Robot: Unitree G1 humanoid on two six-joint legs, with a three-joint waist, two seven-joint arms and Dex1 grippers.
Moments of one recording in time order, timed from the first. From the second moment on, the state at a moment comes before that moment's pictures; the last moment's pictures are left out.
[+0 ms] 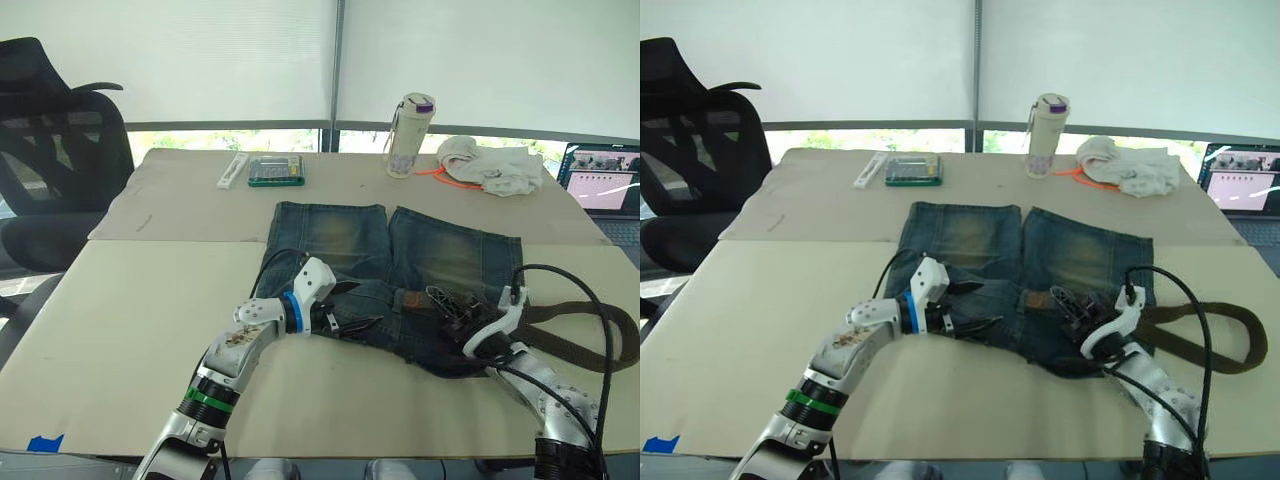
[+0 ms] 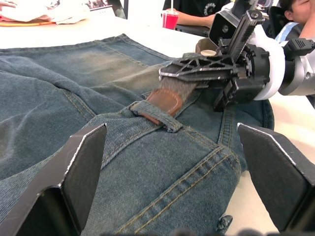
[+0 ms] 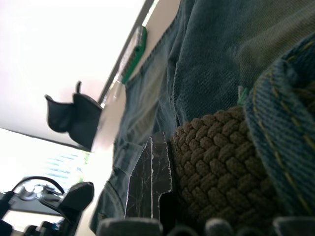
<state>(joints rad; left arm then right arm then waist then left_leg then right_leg) -0.47 0.22 -0.24 0.06 -0.29 0.34 -0.88 -0.17 -0.30 -0.42 -0.06 1.23 0.85 0.17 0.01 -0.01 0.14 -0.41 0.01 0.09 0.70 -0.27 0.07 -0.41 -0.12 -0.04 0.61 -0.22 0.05</state>
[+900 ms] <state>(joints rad) -0.47 0.18 -0.20 0.09 -0.30 0.35 -0.83 -0.23 -0.11 -0.28 -0.11 1.03 0.73 0.12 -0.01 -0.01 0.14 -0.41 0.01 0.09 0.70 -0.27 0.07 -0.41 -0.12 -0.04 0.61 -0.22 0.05</state>
